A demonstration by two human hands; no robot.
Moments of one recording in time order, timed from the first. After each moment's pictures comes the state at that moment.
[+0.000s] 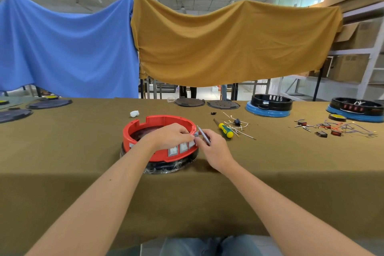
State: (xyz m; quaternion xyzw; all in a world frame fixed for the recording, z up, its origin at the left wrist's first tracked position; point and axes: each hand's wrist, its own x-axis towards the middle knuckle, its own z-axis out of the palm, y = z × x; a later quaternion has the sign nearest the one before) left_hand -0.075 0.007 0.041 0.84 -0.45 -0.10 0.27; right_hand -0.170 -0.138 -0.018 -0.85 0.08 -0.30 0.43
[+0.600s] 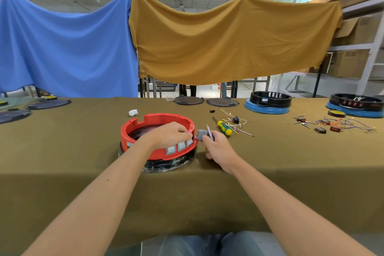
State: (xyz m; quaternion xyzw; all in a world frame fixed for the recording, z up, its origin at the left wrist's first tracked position) left_hand -0.084 0.008 0.042 0.85 -0.46 -0.08 0.26; right_hand -0.170 -0.152 -0.021 -0.76 0.15 -0.22 0.59
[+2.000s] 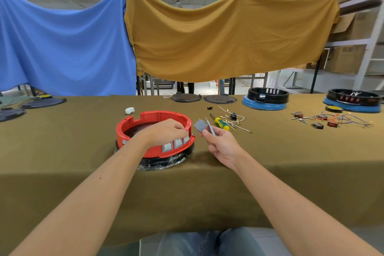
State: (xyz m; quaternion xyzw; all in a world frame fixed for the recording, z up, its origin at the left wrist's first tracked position) left_hand -0.088 0.009 0.046 0.85 -0.44 -0.11 0.26; right_hand -0.175 -0.171 -0.023 -0.58 0.09 -0.18 0.79
